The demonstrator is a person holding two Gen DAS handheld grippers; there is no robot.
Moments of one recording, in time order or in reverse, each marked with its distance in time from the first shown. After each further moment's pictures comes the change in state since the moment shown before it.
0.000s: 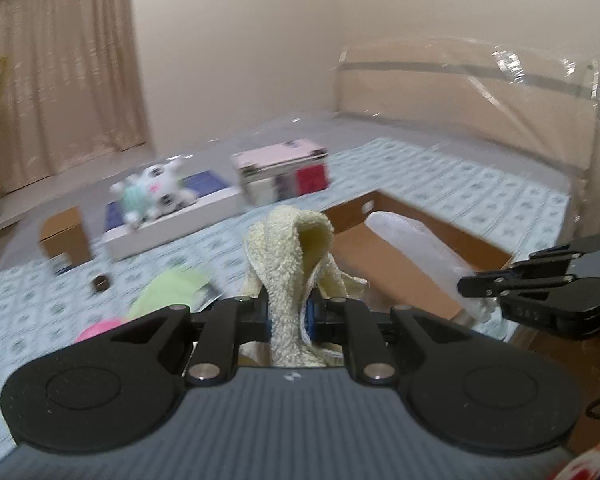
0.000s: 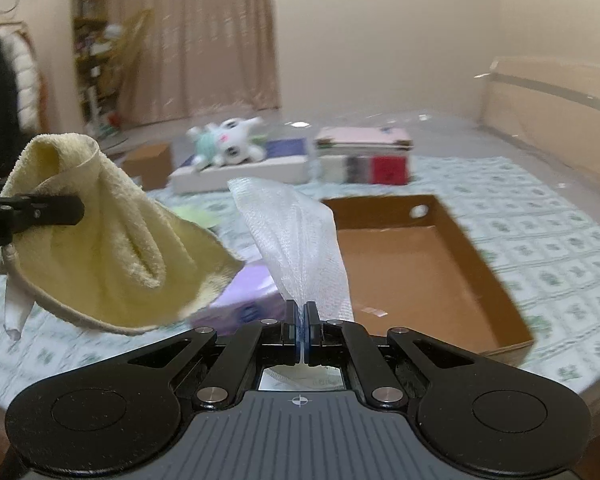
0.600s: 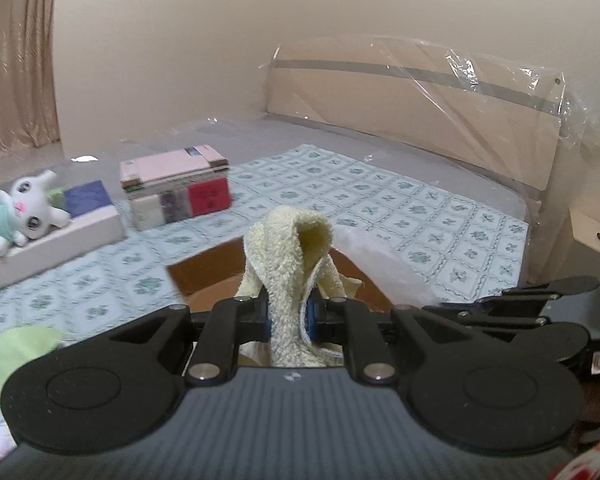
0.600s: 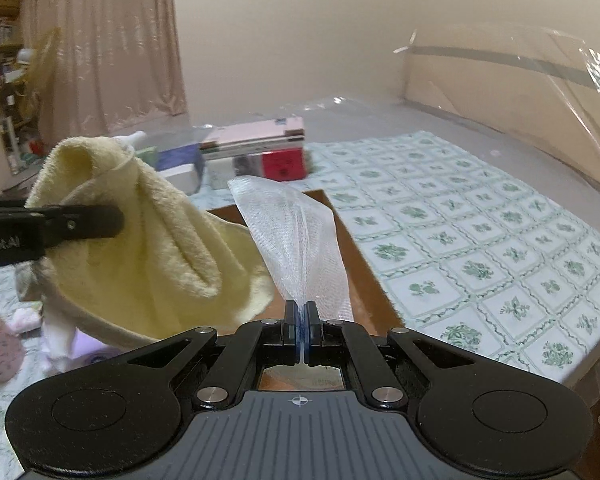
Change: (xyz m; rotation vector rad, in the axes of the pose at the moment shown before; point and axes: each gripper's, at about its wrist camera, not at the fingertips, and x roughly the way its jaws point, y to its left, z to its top) left arm 0.162 -0.082 0.053 -0.034 0.007 -0.216; right arm 0.045 -0.117 0.026 0.139 0.025 -0.167
